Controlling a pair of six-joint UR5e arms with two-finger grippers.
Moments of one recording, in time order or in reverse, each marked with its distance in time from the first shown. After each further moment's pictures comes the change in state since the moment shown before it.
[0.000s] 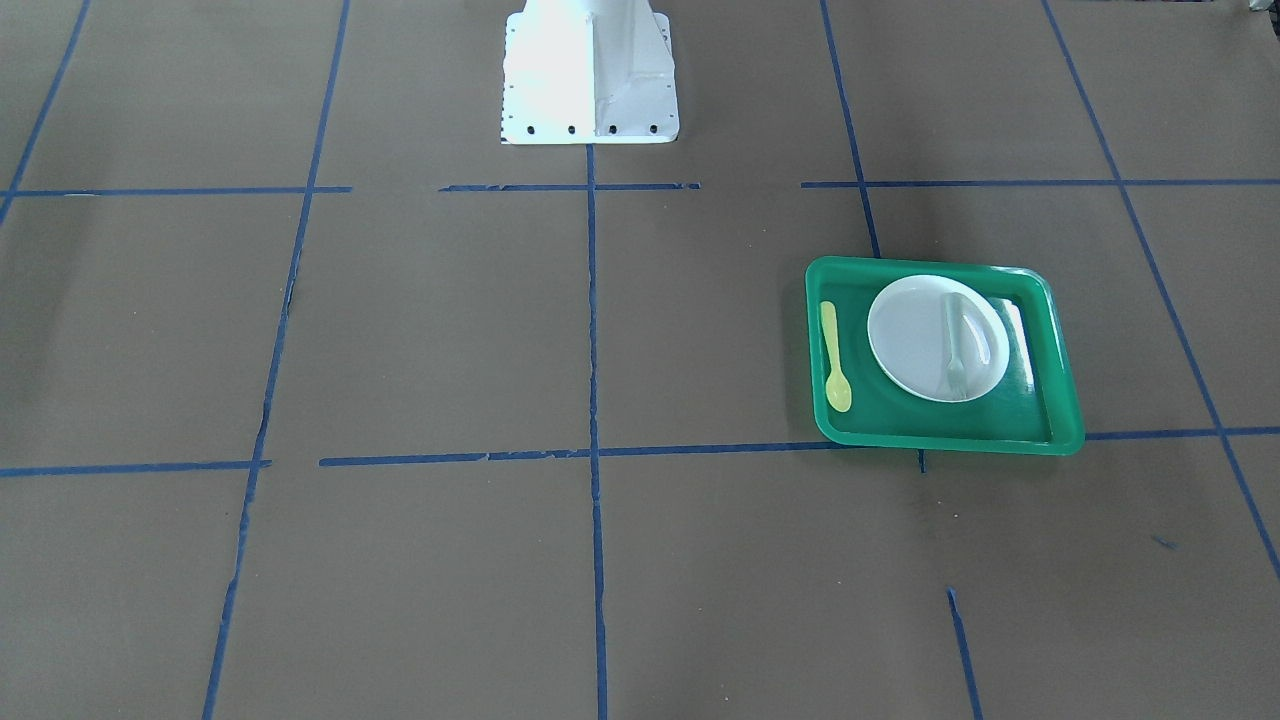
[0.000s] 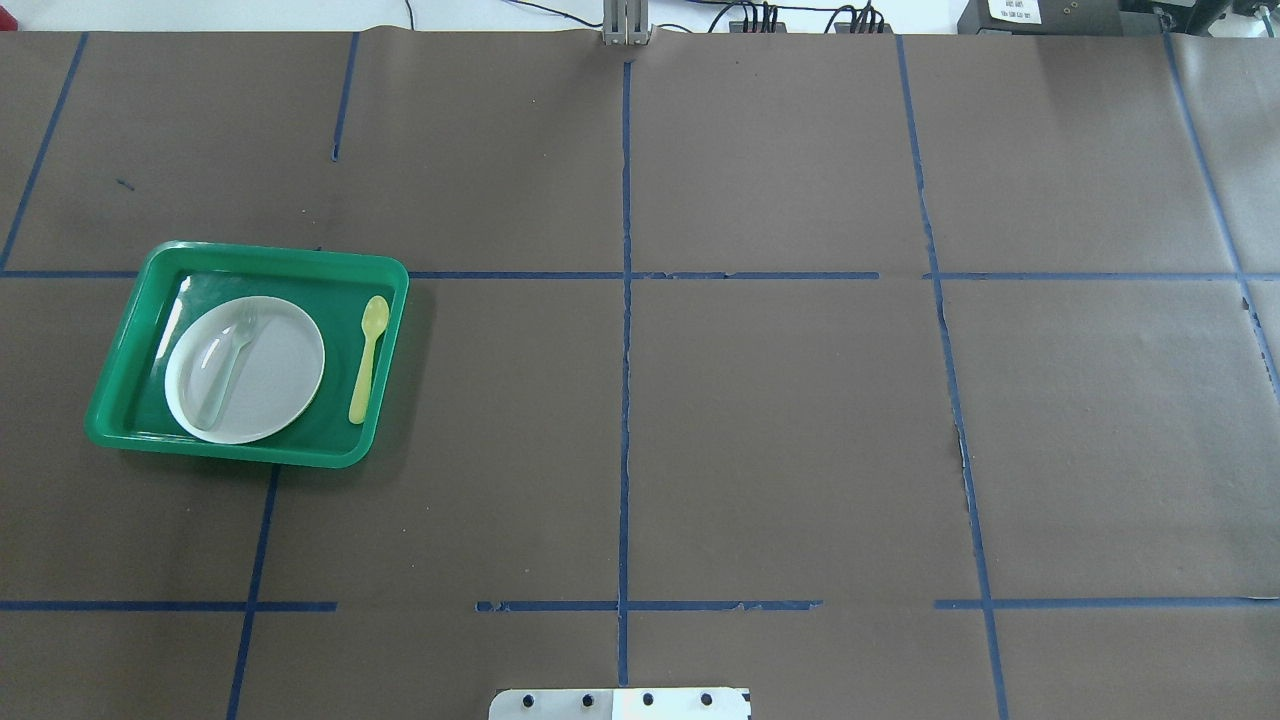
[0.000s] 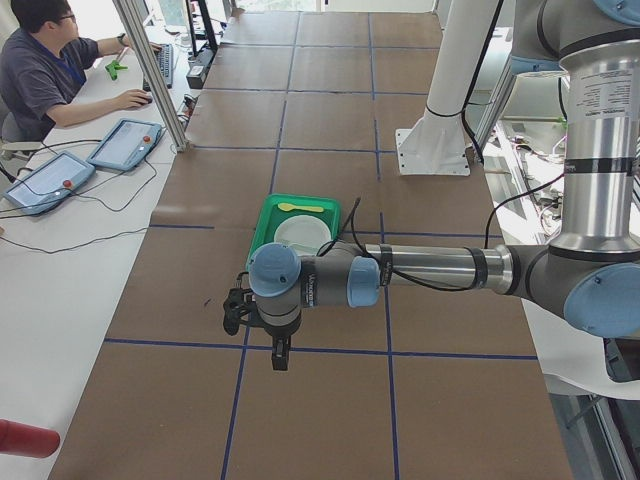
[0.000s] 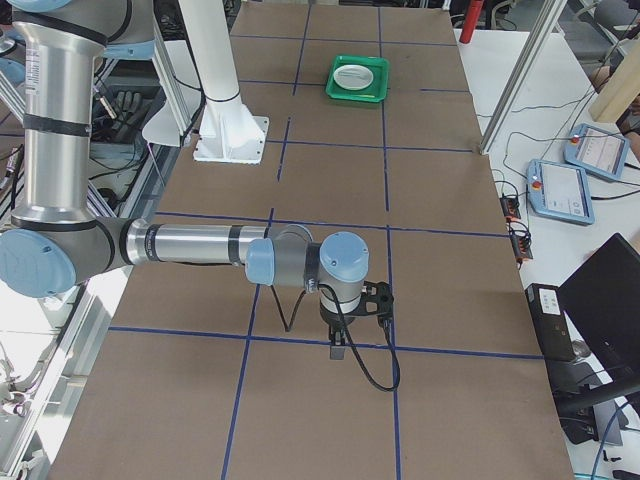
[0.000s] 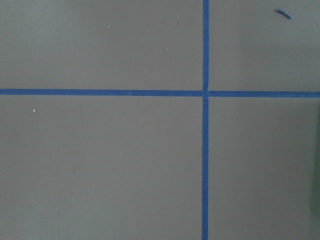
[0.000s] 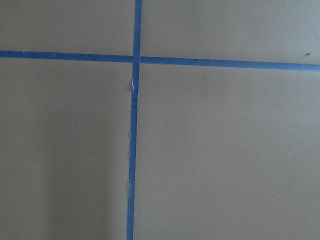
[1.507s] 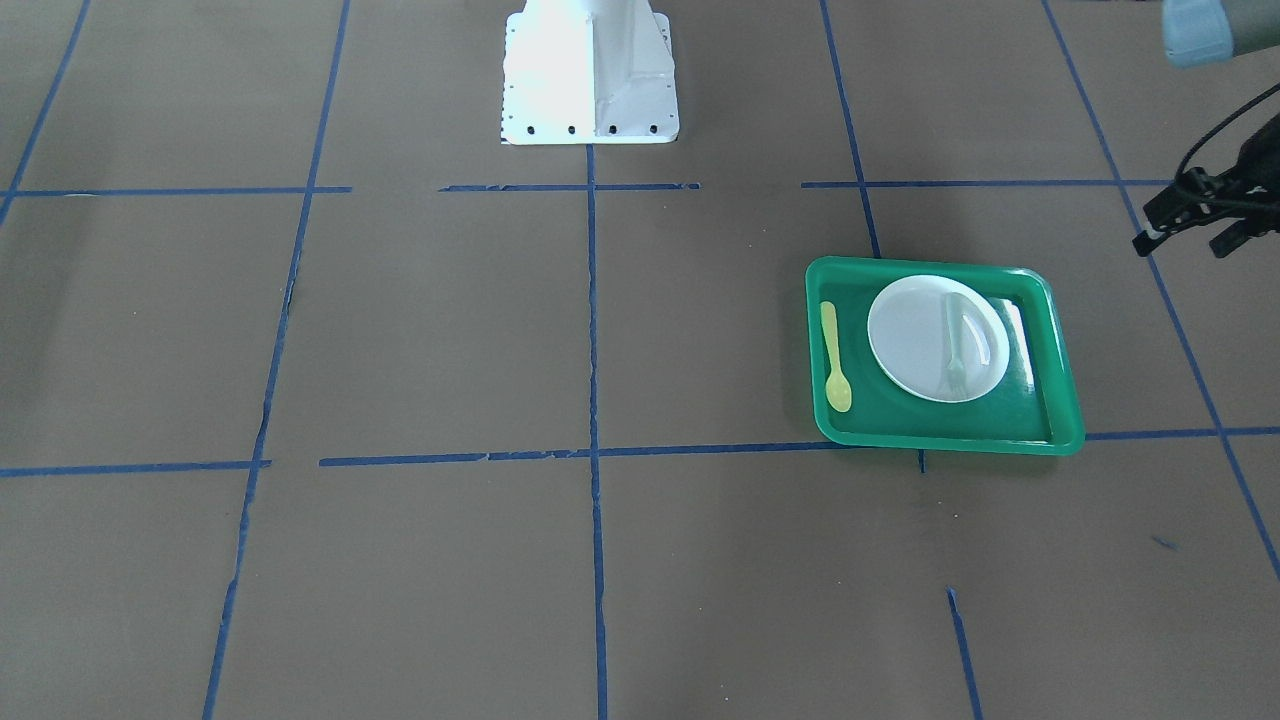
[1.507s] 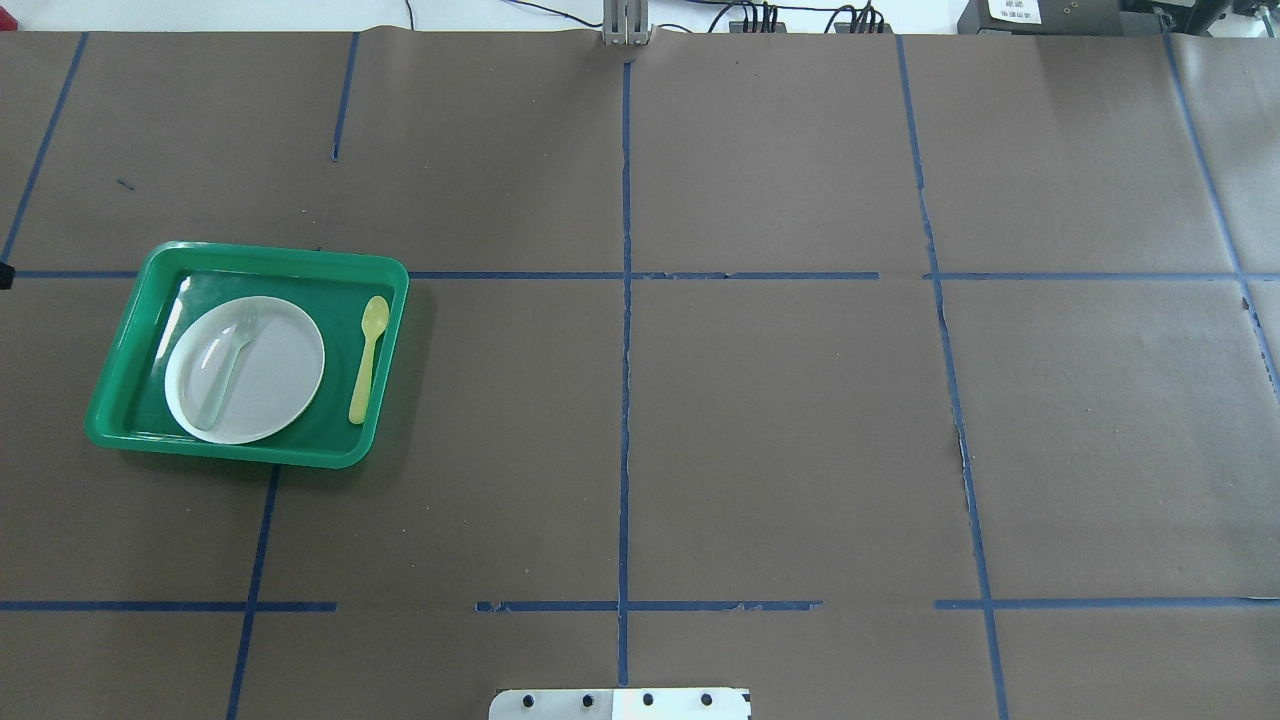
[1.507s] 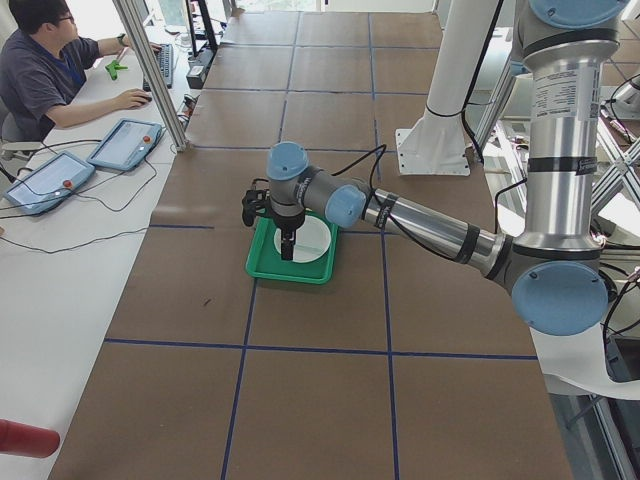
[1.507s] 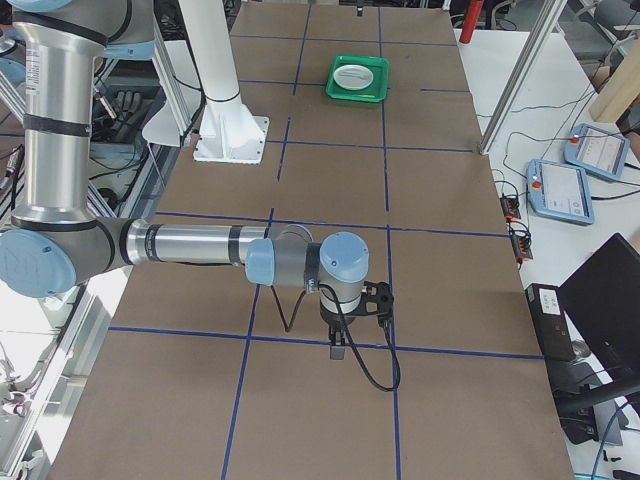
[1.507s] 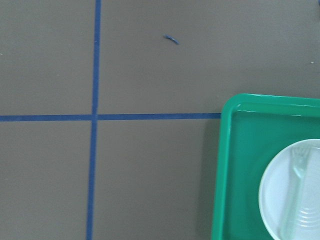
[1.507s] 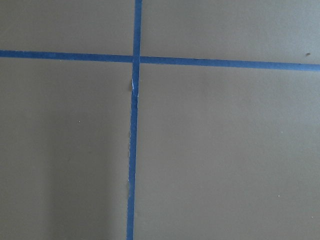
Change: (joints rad) left arm 0.425 -0.041 -0.302 -0.145 0.009 -0.640; right arm 0.000 0.000 0.000 0.000 0.000 -0.001
